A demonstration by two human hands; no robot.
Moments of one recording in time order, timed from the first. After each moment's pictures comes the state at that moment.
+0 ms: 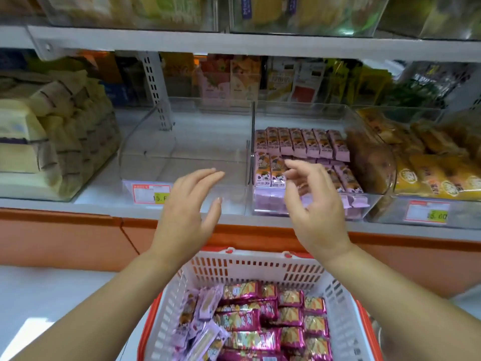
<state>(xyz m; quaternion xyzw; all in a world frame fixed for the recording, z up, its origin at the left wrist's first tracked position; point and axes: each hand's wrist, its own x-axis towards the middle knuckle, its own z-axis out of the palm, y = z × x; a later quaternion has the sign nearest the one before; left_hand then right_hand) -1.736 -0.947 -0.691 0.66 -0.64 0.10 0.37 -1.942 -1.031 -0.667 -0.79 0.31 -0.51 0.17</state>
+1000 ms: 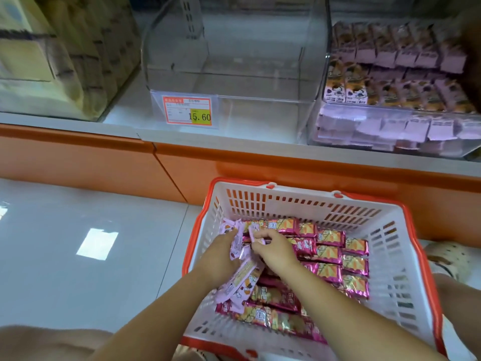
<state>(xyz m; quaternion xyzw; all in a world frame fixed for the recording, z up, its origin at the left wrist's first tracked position) -1.742 -0.846 -0.897 0.79 -0.44 -0.41 0.12 -1.873 -0.938 -0.909 -0.62 0.53 -0.03 0.57</state>
